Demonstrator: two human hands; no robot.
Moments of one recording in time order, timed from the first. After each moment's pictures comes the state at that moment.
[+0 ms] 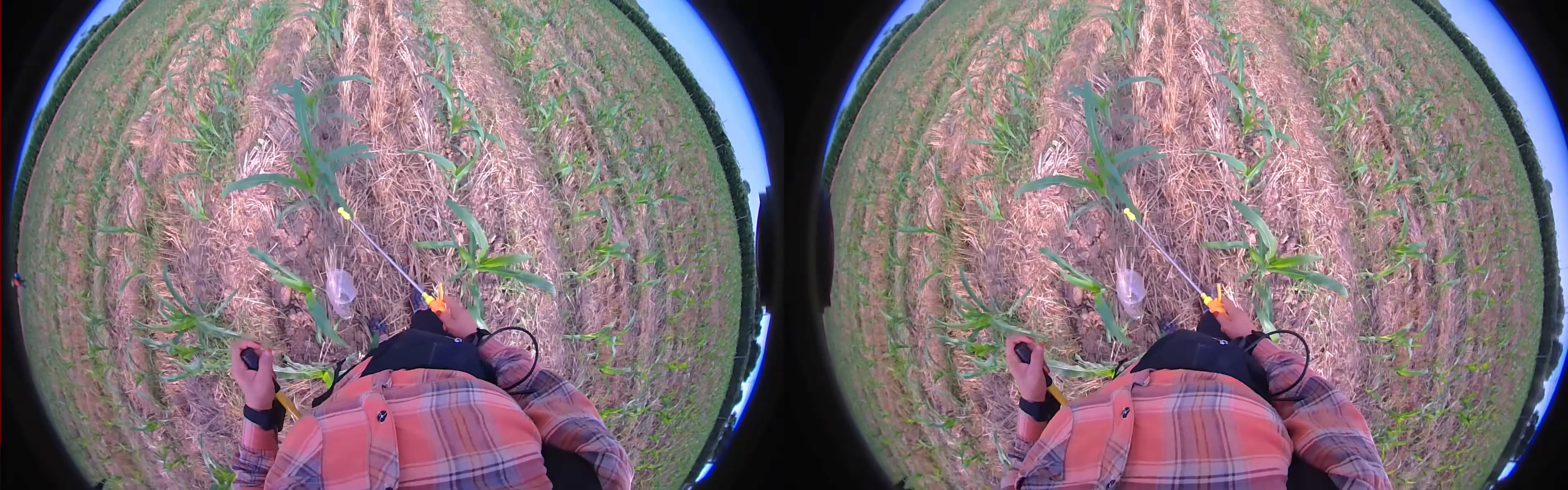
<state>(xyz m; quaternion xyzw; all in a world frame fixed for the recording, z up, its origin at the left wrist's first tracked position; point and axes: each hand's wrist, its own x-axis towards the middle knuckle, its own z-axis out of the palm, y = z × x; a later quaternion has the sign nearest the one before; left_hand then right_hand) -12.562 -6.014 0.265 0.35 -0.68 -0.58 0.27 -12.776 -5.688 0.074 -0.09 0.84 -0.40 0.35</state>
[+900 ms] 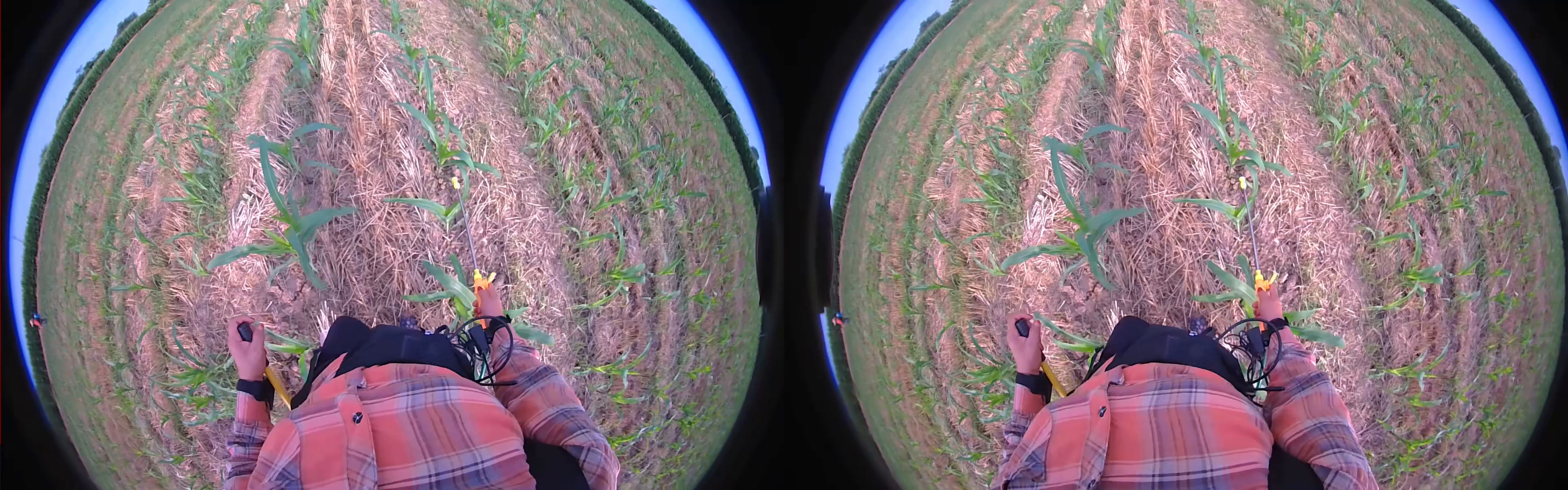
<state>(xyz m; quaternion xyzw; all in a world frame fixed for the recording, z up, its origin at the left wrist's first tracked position) -12.810 -6.049 0.223 0.37 -0.76 -0.47 0.25 -13.039 -5.637 0.017 0.26 0.70 -0.61 0.28</state>
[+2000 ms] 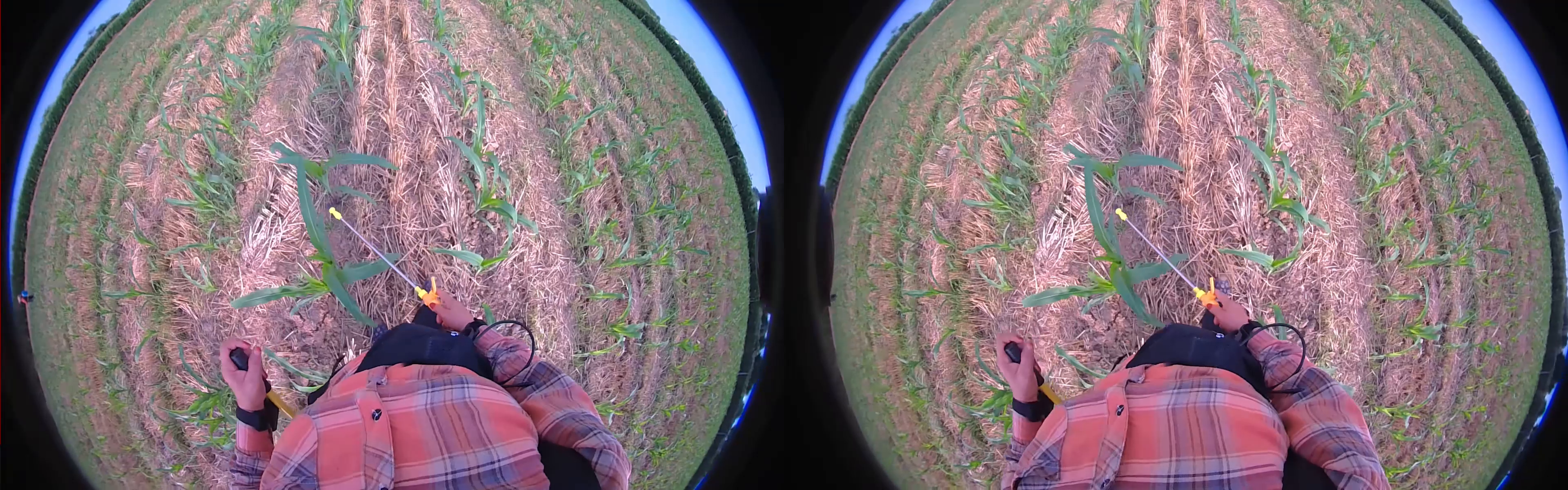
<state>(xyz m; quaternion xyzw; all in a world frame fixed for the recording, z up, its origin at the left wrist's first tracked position) -12.900 -6.223 0.280 0.35 -0.69 -0.56 0.29 -13.143 -5.923 0.072 -0.07 0.77 -0.43 0.47</state>
